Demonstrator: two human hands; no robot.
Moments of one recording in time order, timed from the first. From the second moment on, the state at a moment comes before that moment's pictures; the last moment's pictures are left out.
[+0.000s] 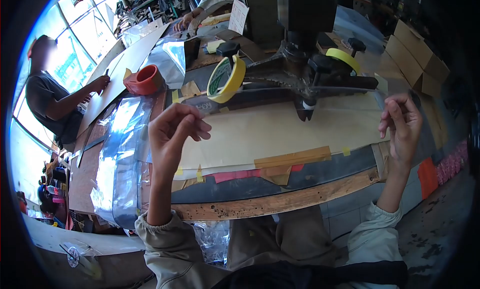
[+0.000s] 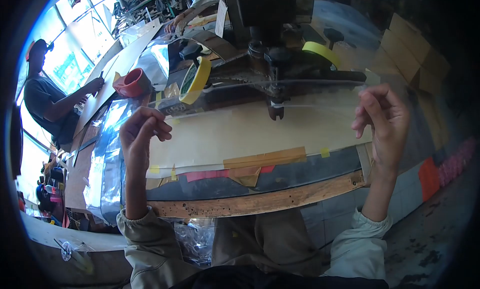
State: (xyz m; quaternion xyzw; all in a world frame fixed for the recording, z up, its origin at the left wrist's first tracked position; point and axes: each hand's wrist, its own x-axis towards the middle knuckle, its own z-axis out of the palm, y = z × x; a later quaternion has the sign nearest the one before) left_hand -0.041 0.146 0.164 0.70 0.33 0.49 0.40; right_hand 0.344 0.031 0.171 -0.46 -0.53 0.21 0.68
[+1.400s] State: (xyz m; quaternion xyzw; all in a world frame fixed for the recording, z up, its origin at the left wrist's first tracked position) left_hand -0.039 0.111 0.168 0.69 0.41 0.51 0.29; right_hand 0.331 0.038 0.181 -0.46 -0.55 0.23 0.66
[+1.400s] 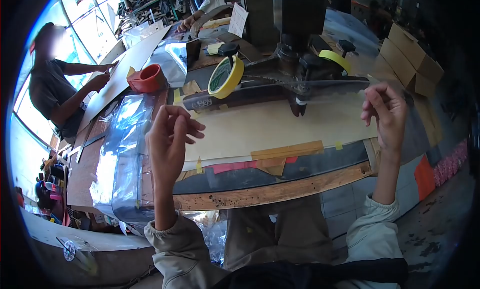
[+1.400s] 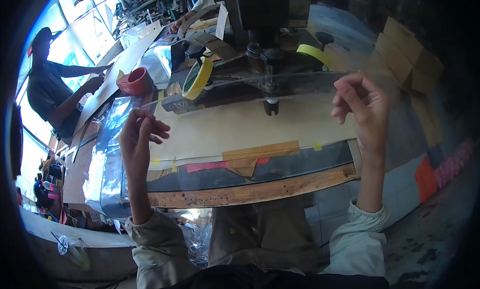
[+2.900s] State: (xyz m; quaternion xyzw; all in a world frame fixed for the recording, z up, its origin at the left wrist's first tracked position) left_hand -0.027 0.074 0.148 0.59 0.49 0.63 0.12; right_hand 0.318 0.000 0.159 -0.41 -0.49 0.28 0.71
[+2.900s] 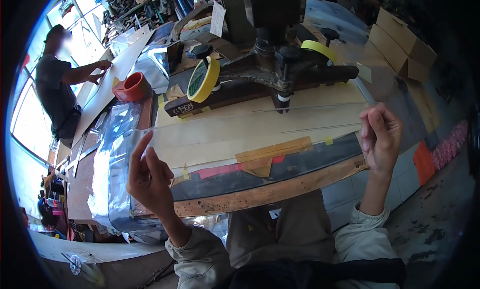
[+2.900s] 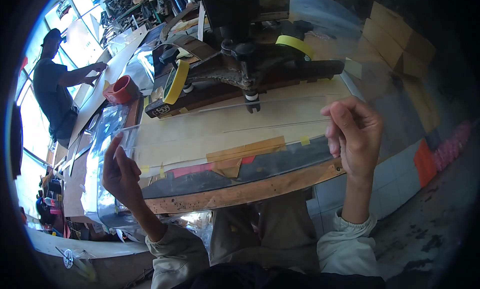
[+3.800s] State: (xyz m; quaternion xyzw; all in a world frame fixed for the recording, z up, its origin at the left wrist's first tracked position) left_hand -0.041 0.023 0.164 0.58 0.44 0.68 0.11; right_hand 0.307 -0.059 0.195 -0.35 -0.54 0.28 0.71
